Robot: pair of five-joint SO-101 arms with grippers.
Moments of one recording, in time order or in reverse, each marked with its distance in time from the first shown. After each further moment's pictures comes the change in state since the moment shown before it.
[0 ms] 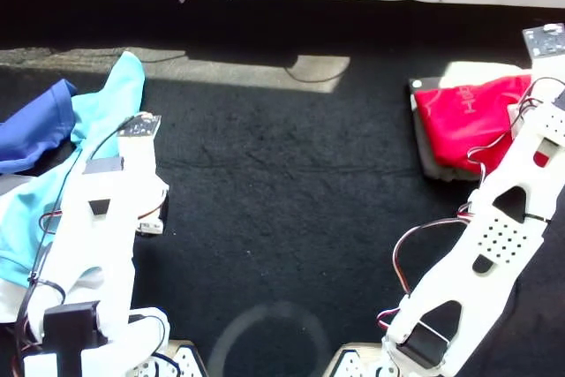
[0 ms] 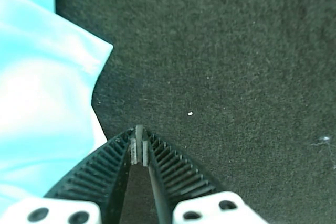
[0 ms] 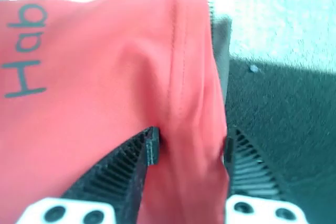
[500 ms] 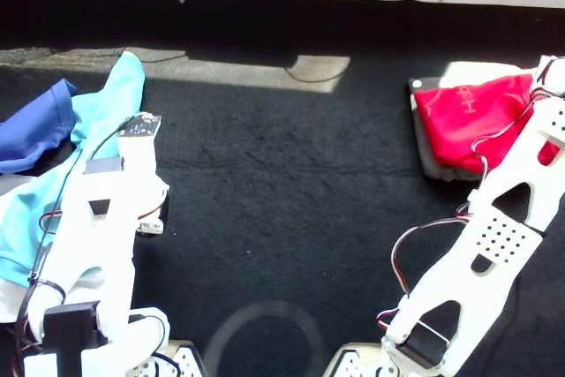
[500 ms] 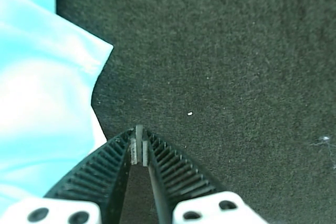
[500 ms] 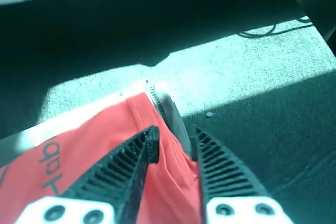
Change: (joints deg) left arm 0.0 0.0 0.0 0.0 0.0; right arm -1.0 0.0 -17.1 0.2 -22.5
